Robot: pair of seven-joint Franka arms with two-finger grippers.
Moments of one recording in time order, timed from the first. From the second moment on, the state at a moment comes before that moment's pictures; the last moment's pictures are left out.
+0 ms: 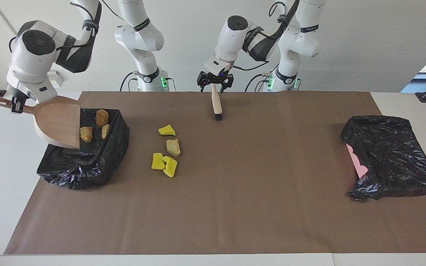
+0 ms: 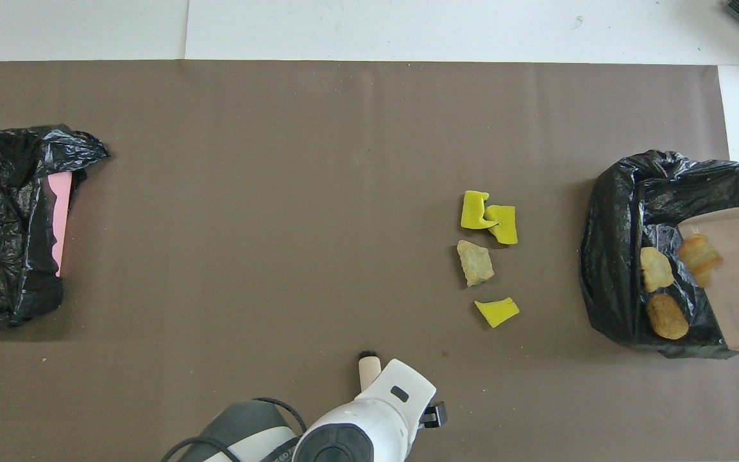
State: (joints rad) left arm -0.74 -0.12 -0.15 -2.16 -0.26 2.19 -0.80; right arm -0.24 -0.04 -0.05 -1.95 -0.83 2.02 -1.80
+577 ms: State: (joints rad) left arm -0.30 -0.14 -0.14 -1.89 -0.21 1.77 -0.23; right arm -0.24 -0.07 -0.05 -1.91 -0.87 1.99 -1.80
